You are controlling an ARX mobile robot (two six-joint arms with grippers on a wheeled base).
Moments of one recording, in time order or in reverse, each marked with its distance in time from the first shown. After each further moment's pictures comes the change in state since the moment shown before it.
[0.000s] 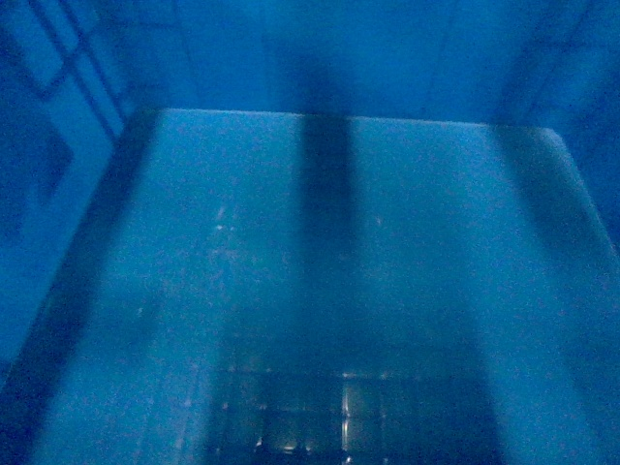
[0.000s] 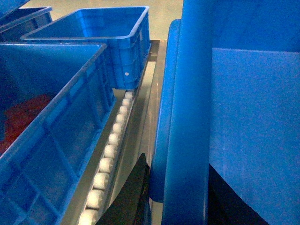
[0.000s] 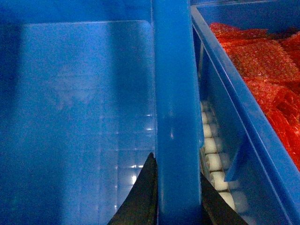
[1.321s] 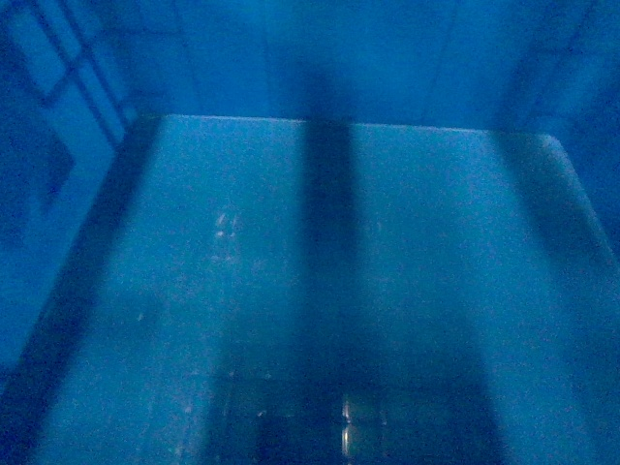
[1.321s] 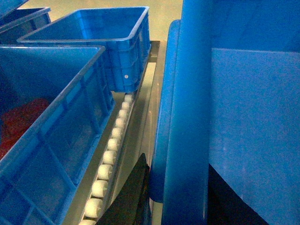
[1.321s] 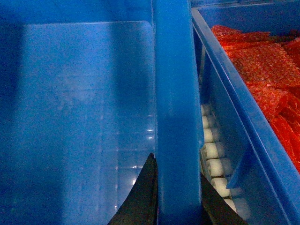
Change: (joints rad) left arm 0.000 0.004 0.000 -0.006 -0.001 0.000; right arm 0.000 0.002 0.000 -0.004 0.000 0.000
